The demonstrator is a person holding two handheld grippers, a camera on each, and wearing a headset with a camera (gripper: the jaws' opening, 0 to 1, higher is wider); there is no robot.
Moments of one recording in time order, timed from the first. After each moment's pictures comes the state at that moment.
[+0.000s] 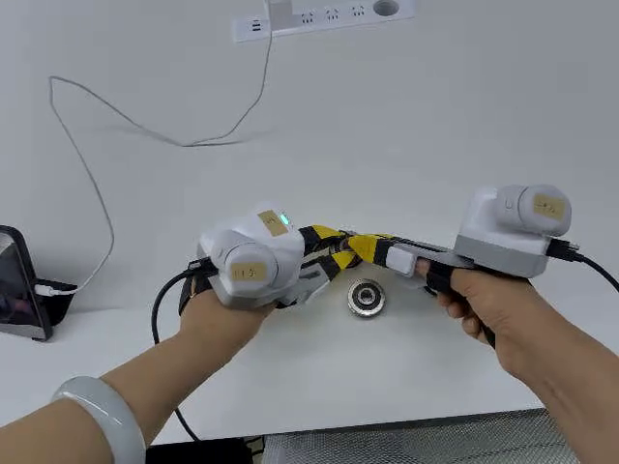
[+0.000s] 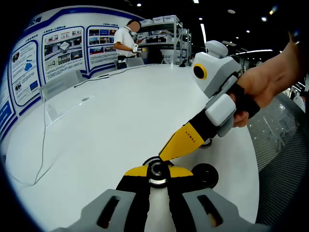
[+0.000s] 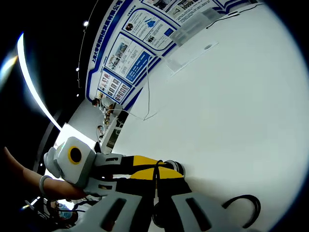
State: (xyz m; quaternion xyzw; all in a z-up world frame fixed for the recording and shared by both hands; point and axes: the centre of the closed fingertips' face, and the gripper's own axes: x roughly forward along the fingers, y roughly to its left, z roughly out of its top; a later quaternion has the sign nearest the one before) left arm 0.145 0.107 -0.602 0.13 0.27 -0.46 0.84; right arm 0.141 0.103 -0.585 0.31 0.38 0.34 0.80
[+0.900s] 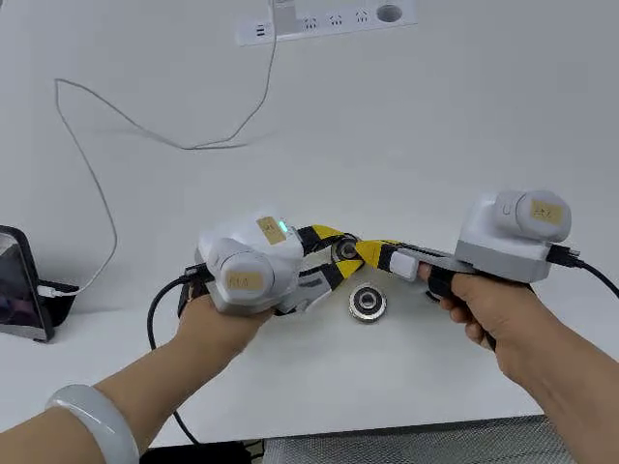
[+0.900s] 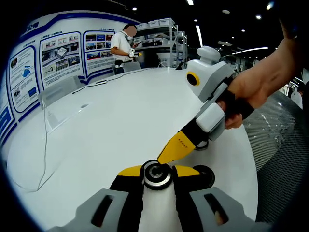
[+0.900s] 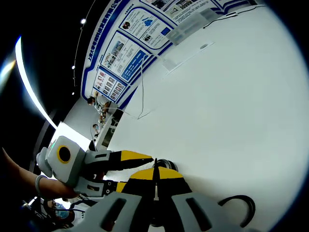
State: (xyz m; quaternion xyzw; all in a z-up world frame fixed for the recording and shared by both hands) left arm 0.141 0.106 -0.592 0.14 0.24 -0.47 0.84; right arm 0.141 0.099 -0.592 0.30 0.39 0.33 0.81
